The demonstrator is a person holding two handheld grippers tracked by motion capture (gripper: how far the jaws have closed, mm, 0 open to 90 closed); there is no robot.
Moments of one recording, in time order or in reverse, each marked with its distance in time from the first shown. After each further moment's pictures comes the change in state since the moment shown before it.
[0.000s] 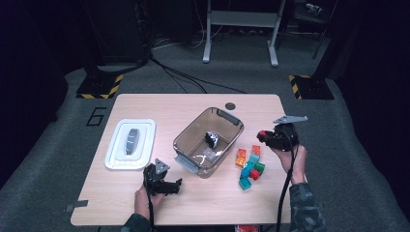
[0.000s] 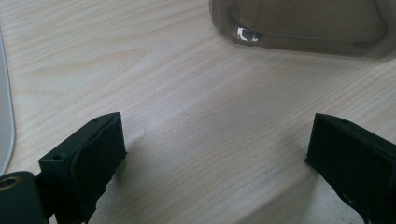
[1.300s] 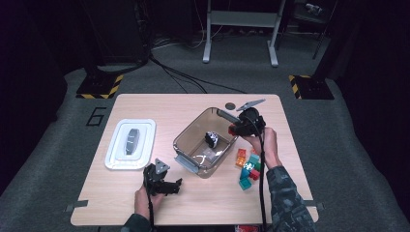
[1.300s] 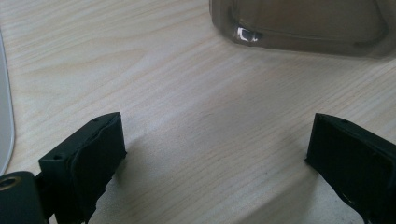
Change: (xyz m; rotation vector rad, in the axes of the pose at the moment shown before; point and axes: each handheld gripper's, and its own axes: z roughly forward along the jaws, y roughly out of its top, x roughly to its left) left arm 0.000 0.000 0.000 -0.001 -0.002 -0.003; right arm 0.058 0.065 0.059 0.128 0.064 -0.172
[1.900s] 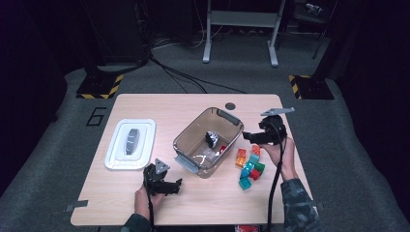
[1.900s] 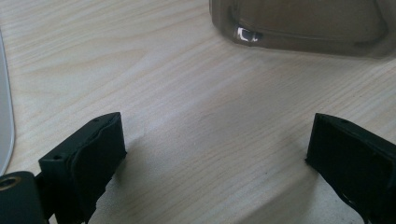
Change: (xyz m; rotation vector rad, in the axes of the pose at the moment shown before) left arm 0.000 0.000 0.000 0.000 0.001 0.003; right arm -0.024 -0.049 -0.043 -0.116 -0.015 0.154
